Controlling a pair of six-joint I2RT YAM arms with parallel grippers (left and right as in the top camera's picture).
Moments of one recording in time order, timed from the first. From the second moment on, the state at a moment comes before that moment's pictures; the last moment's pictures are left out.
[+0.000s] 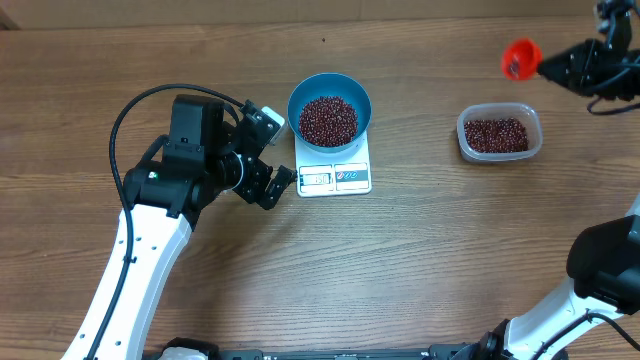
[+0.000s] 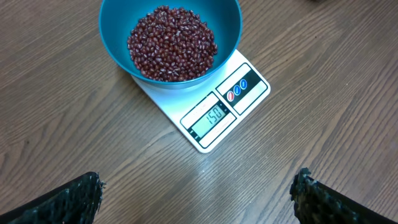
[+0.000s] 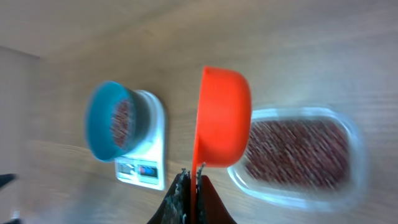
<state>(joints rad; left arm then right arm) -0.21 1.32 1.18 -0.80 0.36 0.35 -0.42 1.95 2.11 -1.39 -0.70 -0.21</state>
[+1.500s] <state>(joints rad) -0.21 1.32 1.18 -0.80 0.36 0.35 -0.29 1.95 1.78 -1.20 -0.30 0.30</state>
